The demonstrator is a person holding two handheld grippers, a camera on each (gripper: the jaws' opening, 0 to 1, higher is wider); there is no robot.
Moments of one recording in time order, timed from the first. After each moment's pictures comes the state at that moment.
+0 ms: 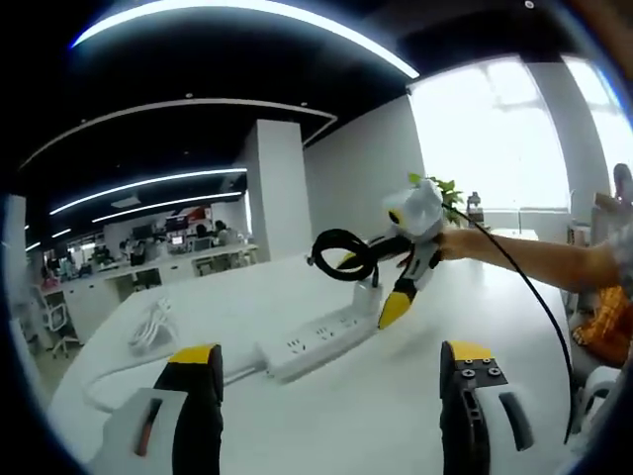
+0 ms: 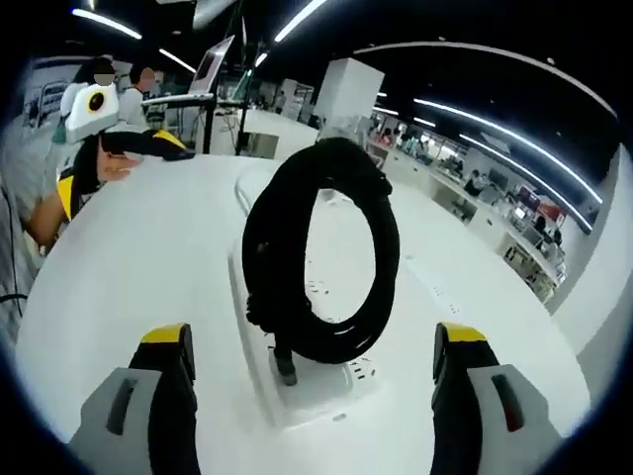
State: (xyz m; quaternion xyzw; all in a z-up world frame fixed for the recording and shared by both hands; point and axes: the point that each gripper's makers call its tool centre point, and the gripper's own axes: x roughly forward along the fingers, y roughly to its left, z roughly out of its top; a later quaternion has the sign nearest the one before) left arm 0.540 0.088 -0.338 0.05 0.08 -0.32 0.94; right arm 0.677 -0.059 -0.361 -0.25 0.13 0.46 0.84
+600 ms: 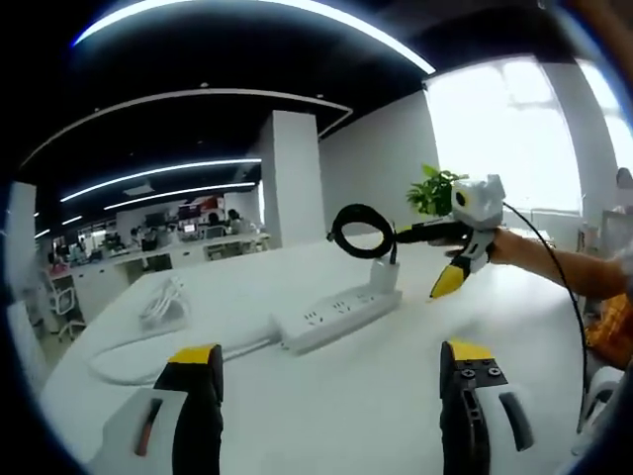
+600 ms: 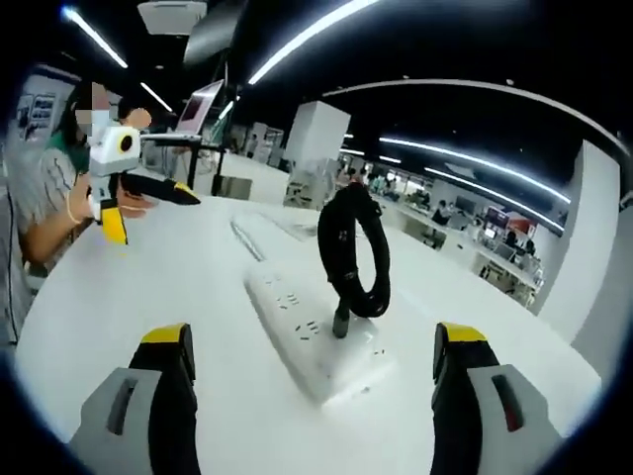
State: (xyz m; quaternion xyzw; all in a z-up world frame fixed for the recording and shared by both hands) left arm 0.541 0.110 -0.363 0.04 0.10 -0.30 0.95; right arm 0.618 -0.082 -0.342 -0.20 0.05 0.43 0.88
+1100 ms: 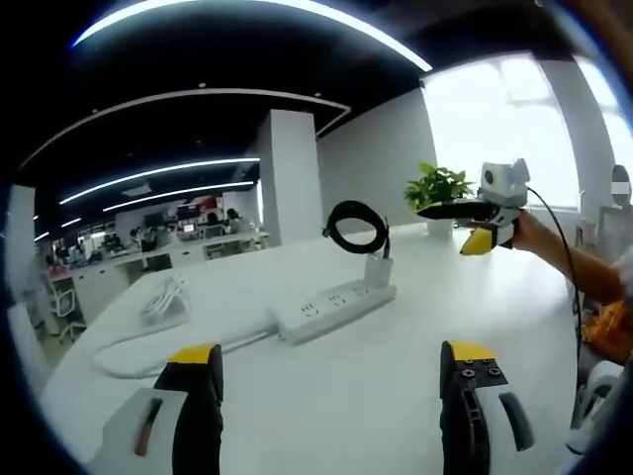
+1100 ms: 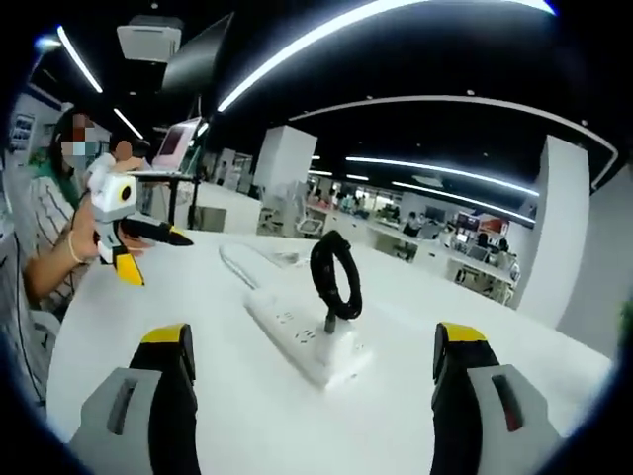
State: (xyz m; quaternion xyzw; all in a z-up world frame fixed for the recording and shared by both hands) left arm 0.526 0.114 -0.367 0.04 0.10 -0.30 0.95; right arm 0.571 -0.123 -0.308 -0.17 0.02 0.36 0.92
